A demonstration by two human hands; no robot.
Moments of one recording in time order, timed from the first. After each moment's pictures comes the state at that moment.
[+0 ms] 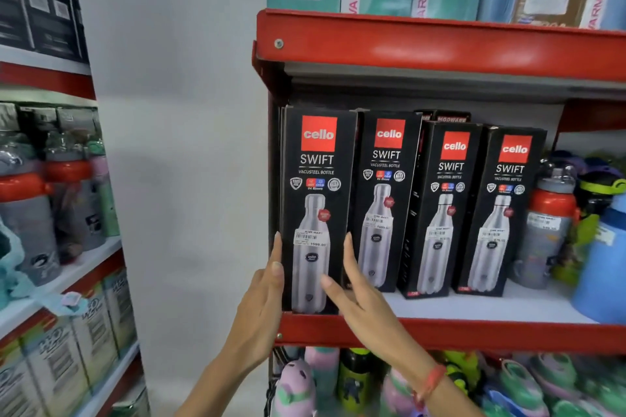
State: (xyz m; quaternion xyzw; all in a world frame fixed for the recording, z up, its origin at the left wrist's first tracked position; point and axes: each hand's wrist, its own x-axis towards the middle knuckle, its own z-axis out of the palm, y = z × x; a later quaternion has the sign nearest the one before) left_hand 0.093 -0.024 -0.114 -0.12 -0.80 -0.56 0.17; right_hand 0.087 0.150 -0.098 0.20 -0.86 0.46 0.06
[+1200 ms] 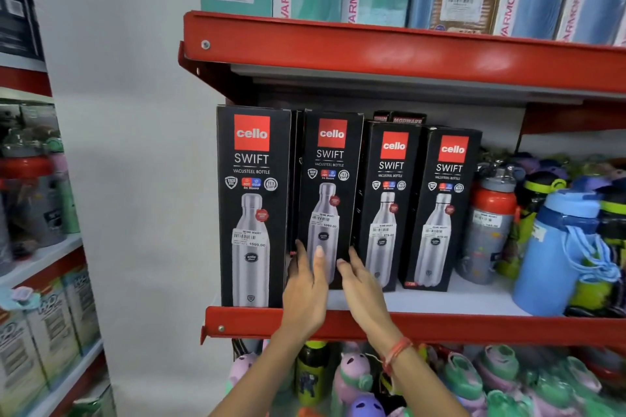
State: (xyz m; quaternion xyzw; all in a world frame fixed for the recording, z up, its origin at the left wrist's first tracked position) left_hand 0.075 0.131 -0.099 0.00 -0.83 -0.54 0.14; right_hand 0.071 0.226 -0.089 0.00 -0.84 0.54 0.07
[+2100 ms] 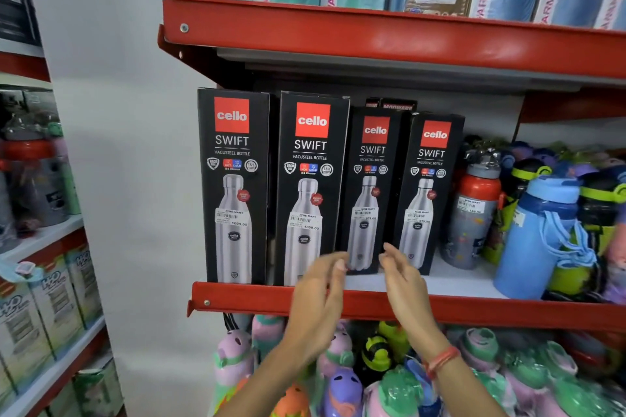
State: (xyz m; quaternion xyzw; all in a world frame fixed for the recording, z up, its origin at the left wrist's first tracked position) left_hand 0.126 0.170 -0.111 -0.14 -0.81 -0.51 0.24; right_hand 0.094 0.311 -0.103 -0.02 -0.81 0.57 0.15
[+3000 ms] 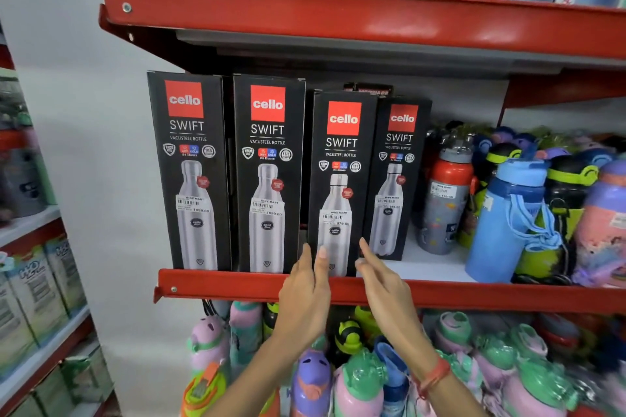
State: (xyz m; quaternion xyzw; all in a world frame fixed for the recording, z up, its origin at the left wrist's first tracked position) left_hand 0.127 0.221 -0.115 -0.01 -0.86 -0.49 0.15; right_hand 0.120 0.348 -0.114 0.03 -0.83 0.54 0.12
